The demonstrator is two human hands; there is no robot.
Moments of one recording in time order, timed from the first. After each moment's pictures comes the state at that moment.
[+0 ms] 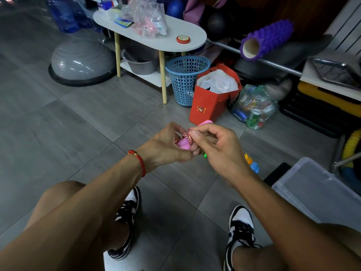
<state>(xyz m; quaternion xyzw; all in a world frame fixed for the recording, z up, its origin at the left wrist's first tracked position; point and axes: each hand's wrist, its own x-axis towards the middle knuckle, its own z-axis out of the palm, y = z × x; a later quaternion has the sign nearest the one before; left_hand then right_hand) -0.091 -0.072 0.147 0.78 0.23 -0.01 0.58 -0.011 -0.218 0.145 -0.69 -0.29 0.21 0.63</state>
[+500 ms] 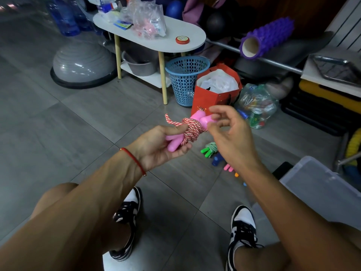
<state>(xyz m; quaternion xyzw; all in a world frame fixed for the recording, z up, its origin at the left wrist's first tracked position) -0.081 -0.063 0.155 0.40 0.27 -0.08 0.88 0.020 -0.226 0.148 -0.79 -0.29 0.04 0.53</state>
